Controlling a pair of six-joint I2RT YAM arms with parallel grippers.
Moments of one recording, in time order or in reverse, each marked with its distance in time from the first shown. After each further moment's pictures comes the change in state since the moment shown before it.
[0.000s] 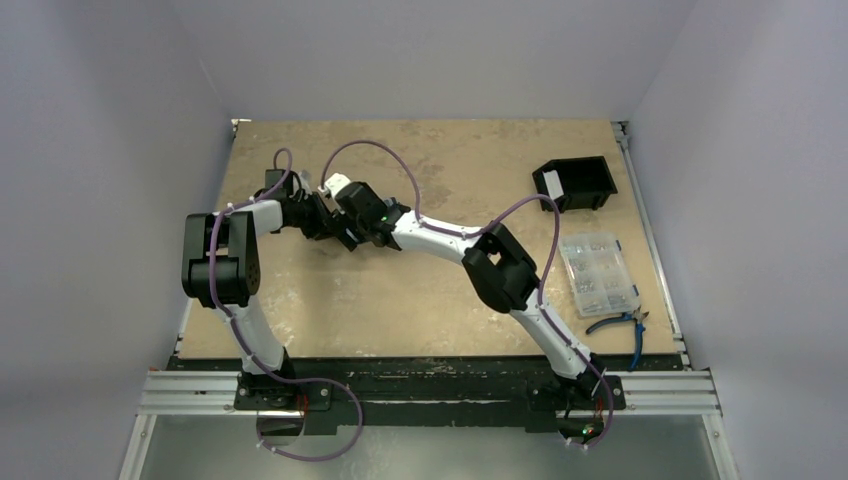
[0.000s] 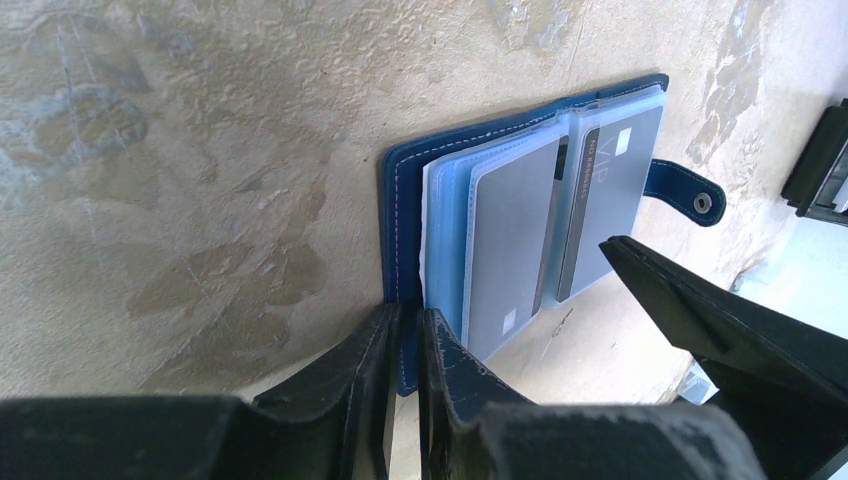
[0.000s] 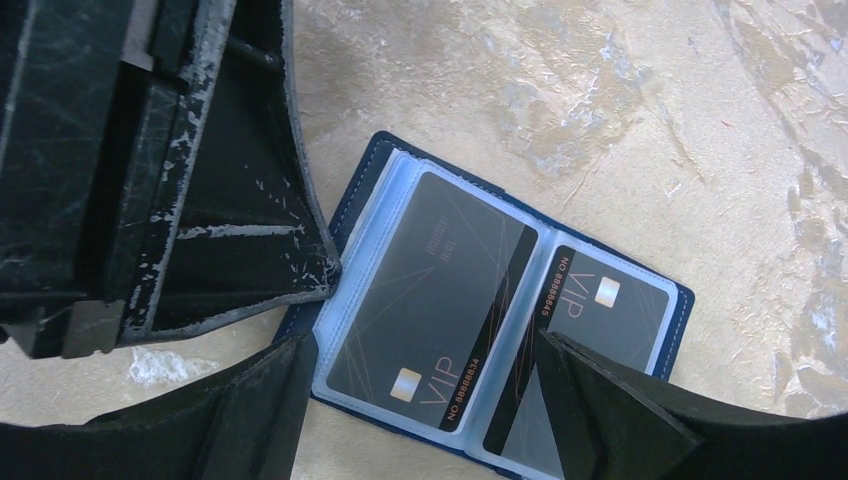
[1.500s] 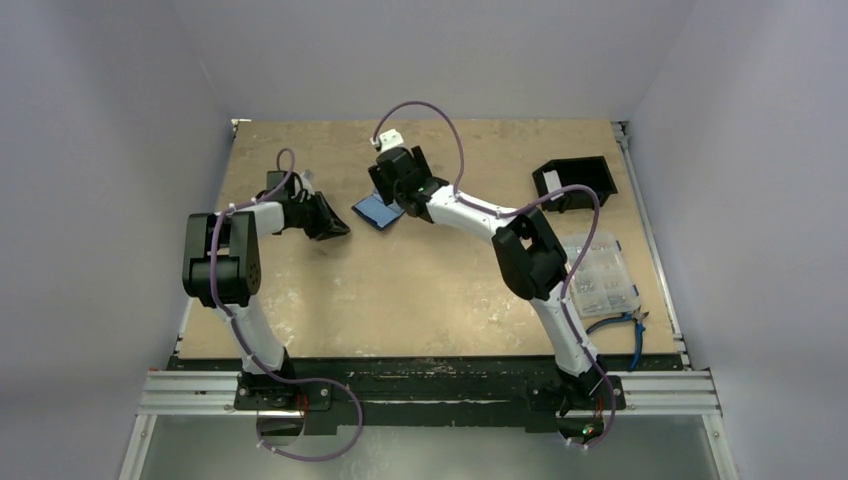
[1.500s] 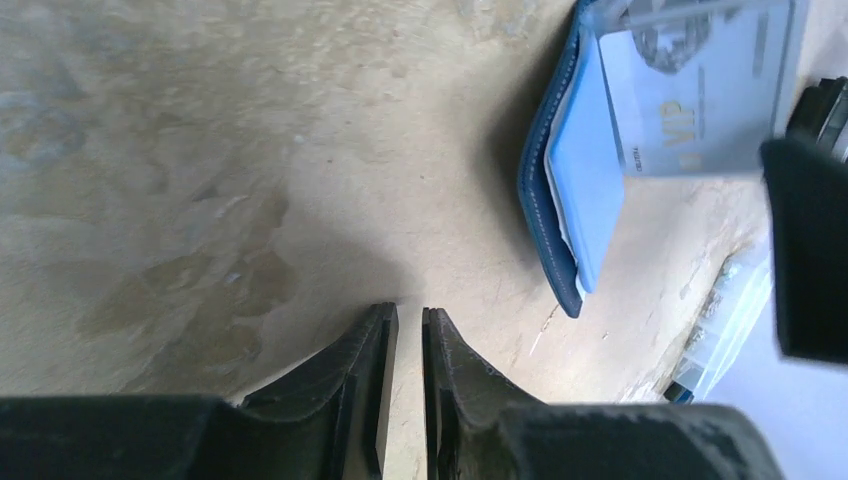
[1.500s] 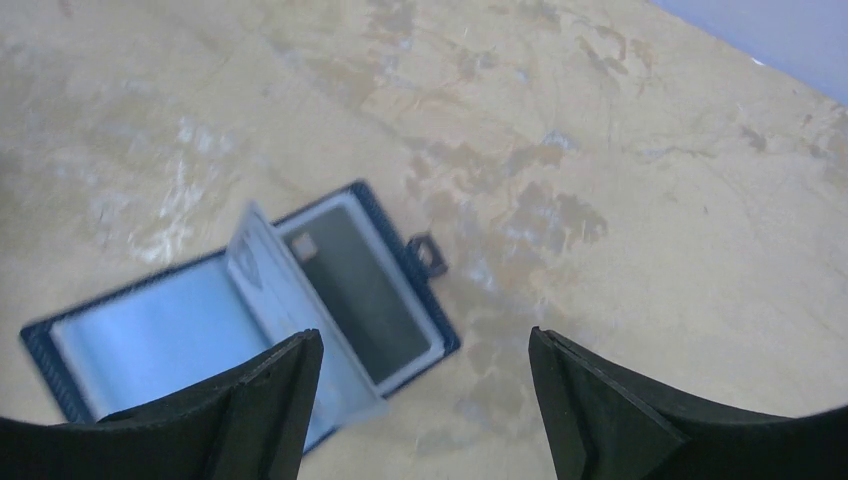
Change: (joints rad) left arm -0.003 0.003 -0.010 0.029 0.032 0.003; right arm -0.151 -0.150 -0.156 0.104 0.252 0.073
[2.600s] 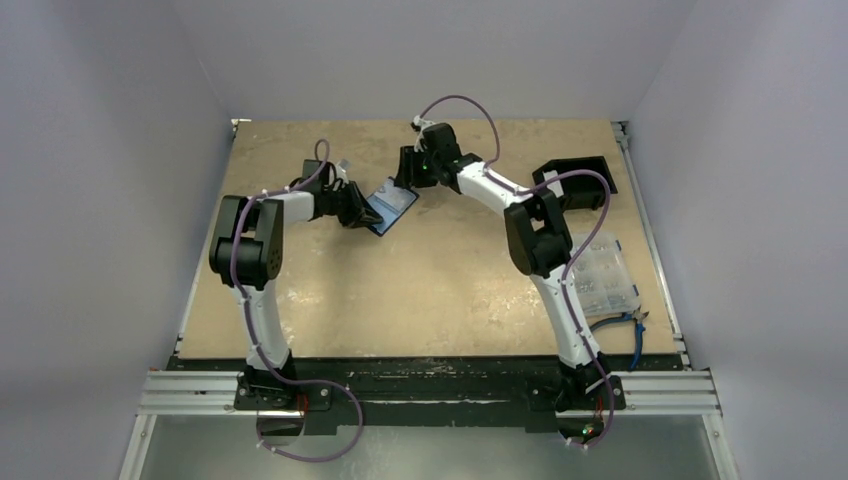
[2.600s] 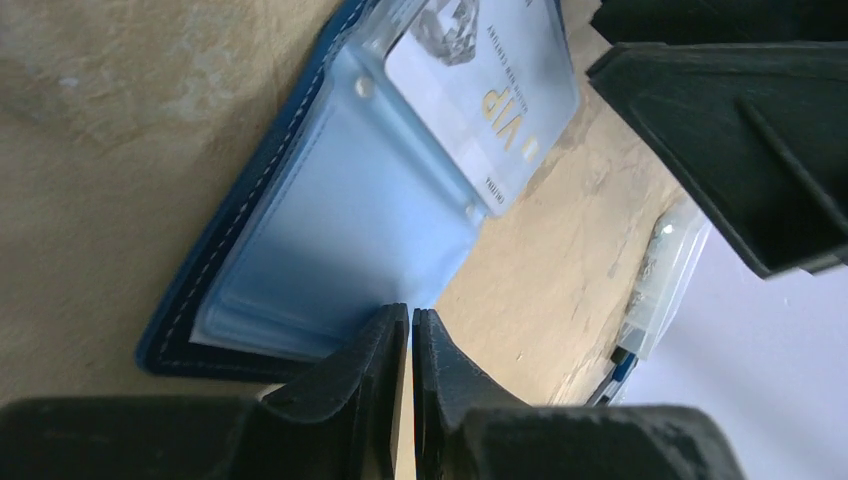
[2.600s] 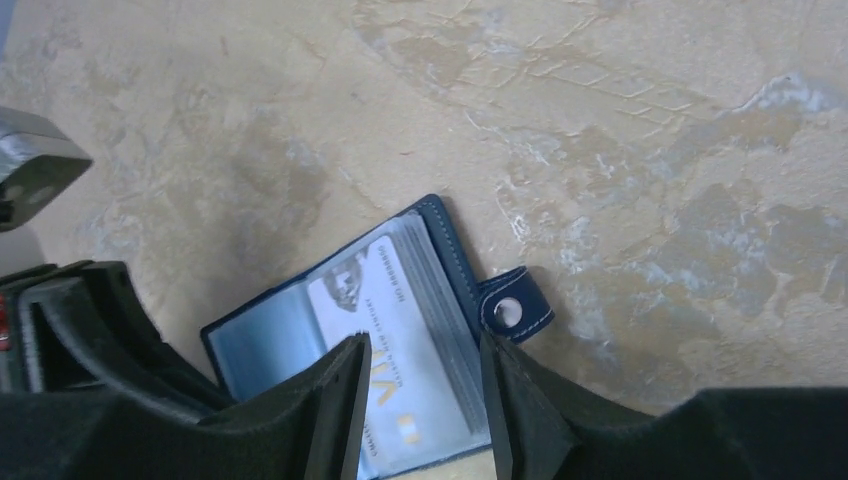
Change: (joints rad) left arm -0.171 0.164 0.155 0.118 0.095 -0.138; right arm -0.256 0.179 0.227 -0.094 -0.753 0.326
